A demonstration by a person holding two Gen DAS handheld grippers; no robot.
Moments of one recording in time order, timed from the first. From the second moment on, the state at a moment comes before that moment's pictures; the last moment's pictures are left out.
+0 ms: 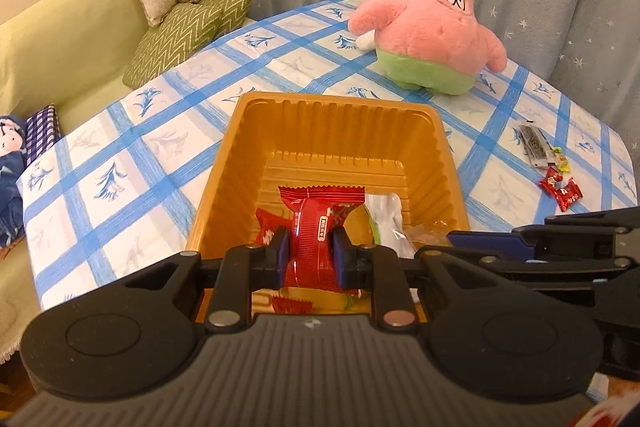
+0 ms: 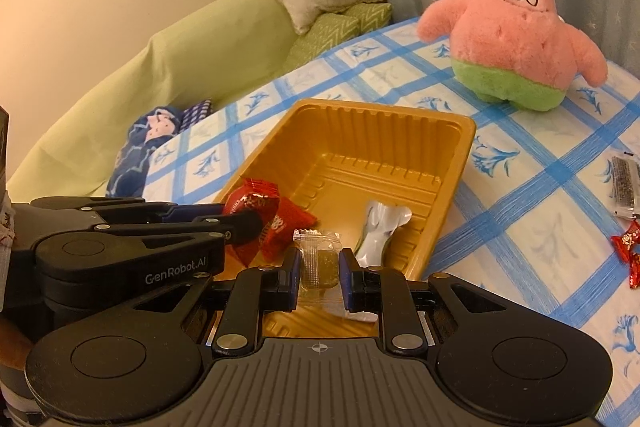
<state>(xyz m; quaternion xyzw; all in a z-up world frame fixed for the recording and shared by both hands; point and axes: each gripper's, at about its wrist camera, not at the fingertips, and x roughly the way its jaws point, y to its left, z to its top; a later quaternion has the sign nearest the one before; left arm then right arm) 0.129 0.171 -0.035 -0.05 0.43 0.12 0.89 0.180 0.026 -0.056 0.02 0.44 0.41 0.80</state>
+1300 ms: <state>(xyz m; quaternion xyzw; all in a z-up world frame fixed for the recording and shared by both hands) 0.123 0.191 -0.043 -0.08 0.44 0.12 0.89 0.197 0.032 -0.060 0.03 0.45 0.40 0.80</state>
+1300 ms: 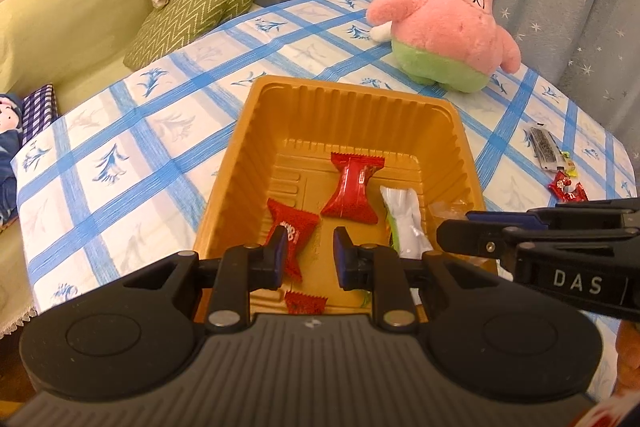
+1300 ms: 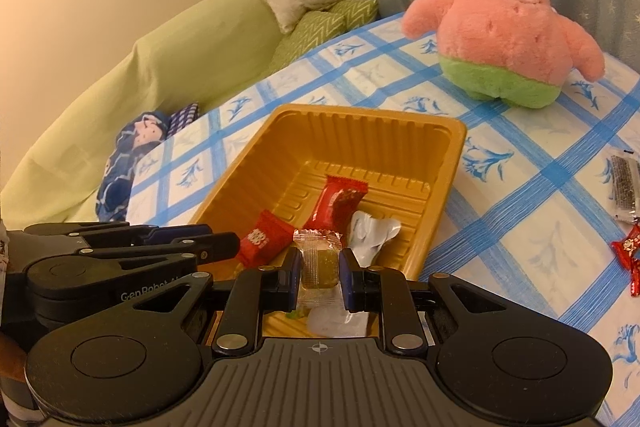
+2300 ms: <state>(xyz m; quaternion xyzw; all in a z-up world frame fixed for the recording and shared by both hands) 0.078 0.168 -0.016 -0.09 0.42 0.13 0.89 0.174 -0.005 -0.043 0.05 0.44 0.41 0.79</state>
